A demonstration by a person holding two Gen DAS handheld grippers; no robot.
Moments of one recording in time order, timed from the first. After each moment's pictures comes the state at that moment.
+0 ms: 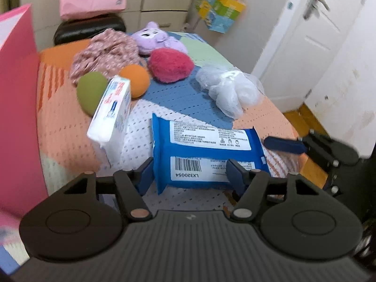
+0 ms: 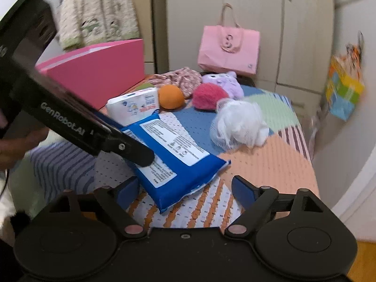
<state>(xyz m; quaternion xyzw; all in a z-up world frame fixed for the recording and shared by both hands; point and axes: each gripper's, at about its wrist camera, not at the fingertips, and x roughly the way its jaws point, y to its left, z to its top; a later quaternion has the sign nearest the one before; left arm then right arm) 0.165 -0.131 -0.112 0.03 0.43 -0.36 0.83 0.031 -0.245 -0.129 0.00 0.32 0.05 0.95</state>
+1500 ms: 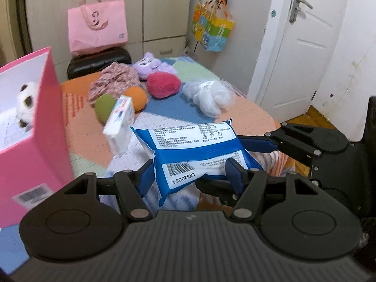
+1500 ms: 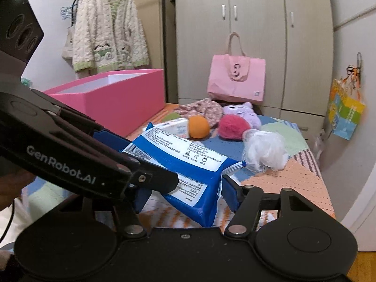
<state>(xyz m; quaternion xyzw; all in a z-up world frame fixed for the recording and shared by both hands) 0.089 -0.115 -0.076 0.09 0.35 -0.34 0.87 0.004 -0.193 -0.104 -0.02 0.26 0.08 0.96</state>
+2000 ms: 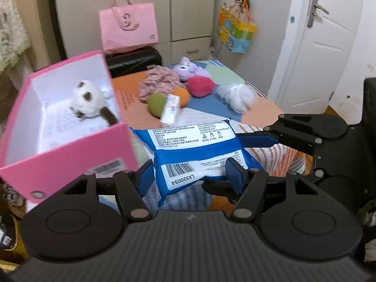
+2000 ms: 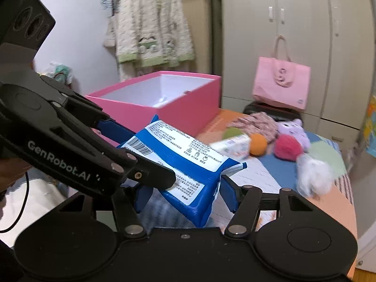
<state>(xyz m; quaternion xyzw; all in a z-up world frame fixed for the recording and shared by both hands) 0.063 -0.045 -0.024 0.09 0.36 -0.29 0.88 0.005 -0.135 -0.055 -0.04 0.28 0.19 0.94</state>
